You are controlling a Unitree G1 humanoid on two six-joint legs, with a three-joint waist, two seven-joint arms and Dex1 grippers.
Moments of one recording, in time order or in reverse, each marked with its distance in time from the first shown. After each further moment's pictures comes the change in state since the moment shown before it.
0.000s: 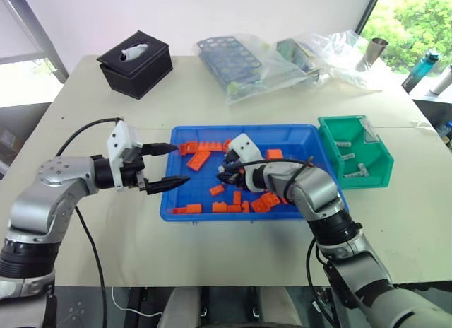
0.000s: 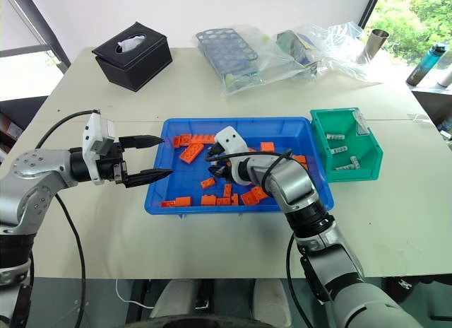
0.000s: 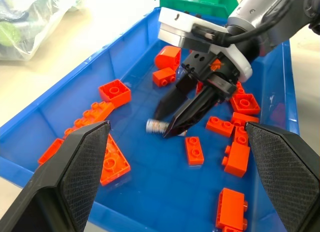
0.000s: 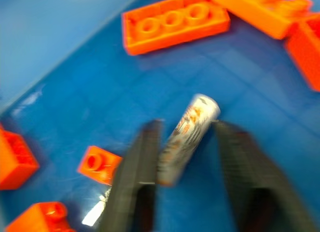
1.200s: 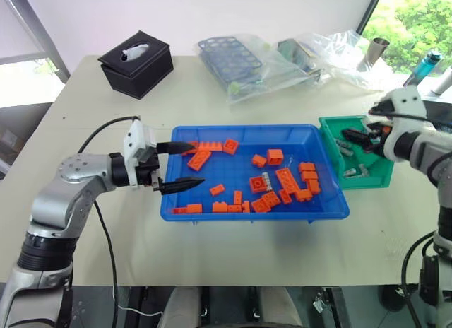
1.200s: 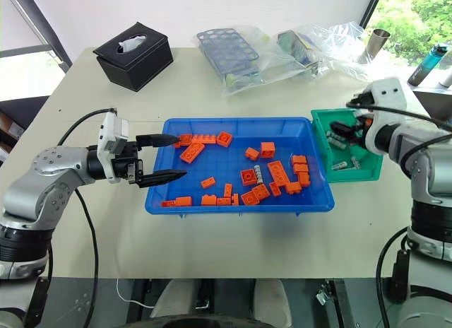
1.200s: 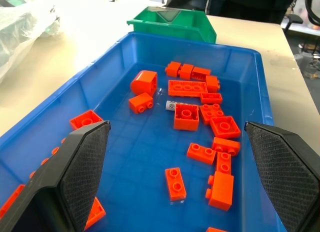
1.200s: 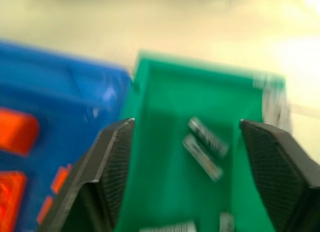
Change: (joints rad) left arm -0.057 -0.080 -0.060 0.005 0.000 -0.028 -0.026; right arm 0.023 -0.562 -0.582 -0.118 0.101 0.108 0.028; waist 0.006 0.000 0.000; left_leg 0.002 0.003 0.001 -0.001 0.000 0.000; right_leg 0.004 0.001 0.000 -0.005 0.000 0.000
